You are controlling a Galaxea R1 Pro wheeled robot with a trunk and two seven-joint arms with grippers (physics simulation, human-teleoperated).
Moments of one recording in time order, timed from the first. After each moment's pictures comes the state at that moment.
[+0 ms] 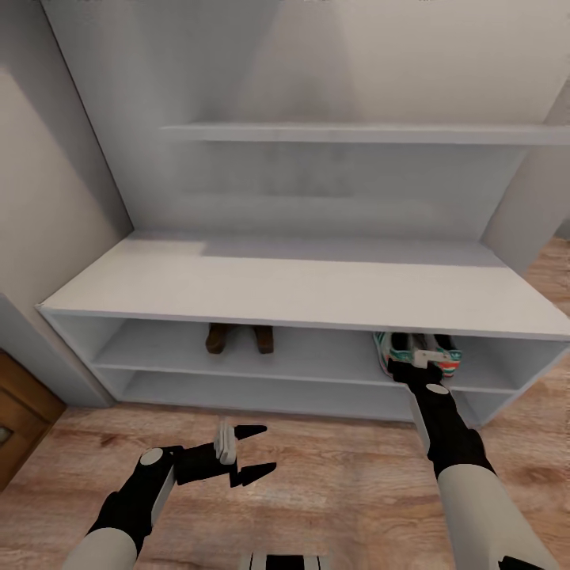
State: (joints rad) left arm -0.53 -0.03 0.15 -0.73 -0.10 -0.14 -1.38; right arm -0.71 0.01 -0.30 -0.88 0.21 0.25 -0.05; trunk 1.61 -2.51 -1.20
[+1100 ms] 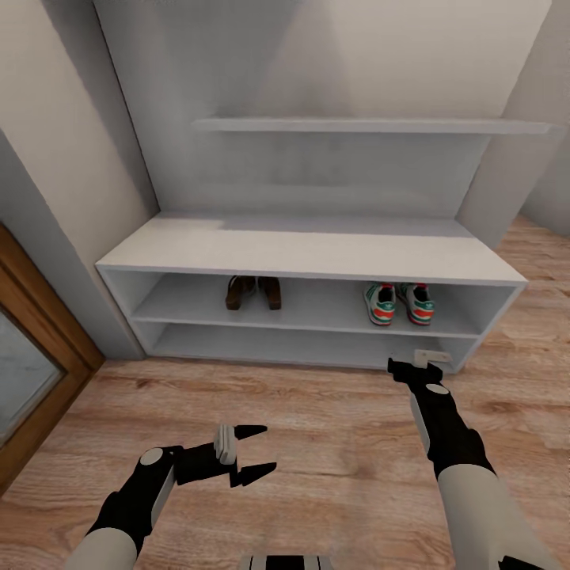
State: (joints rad) left arm -0.53 -0.03 0.15 -0.73 -0.10 -0.14 -1.38; right arm -0.71 0.01 -0.30 -0.88 0.21 0.25 -0.05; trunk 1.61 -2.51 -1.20
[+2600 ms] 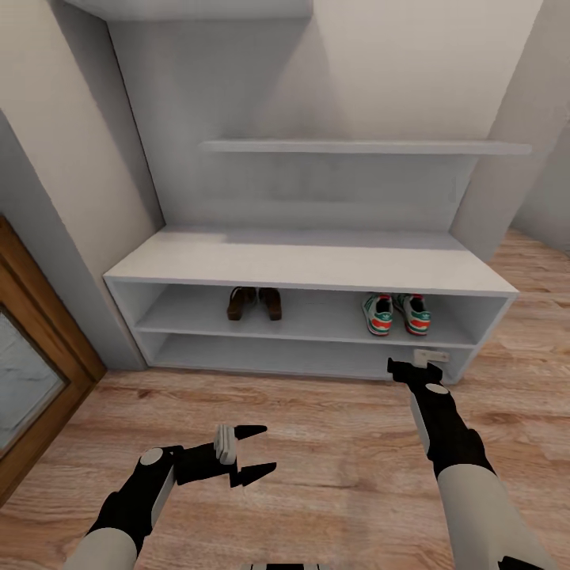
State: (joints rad) left arm -0.53 -0.03 0.15 -0.73 -0.10 -0.14 -1.38; right arm -0.71 0.01 -0.30 -0.88 0.21 0.25 -0.05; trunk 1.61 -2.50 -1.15
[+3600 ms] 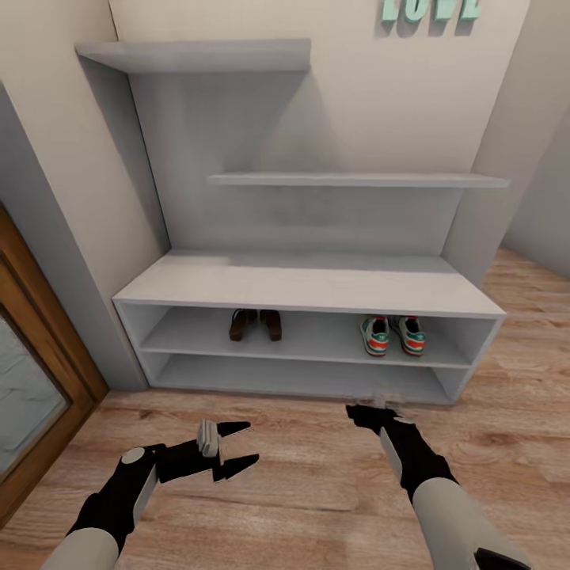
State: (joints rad) left arm -0.53 0.03 0.17 -0.73 -0.04 -0.09 -1.39; right arm -0.71 0.08 -0.29 -0.57 0.17 0.25 0.08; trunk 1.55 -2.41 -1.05
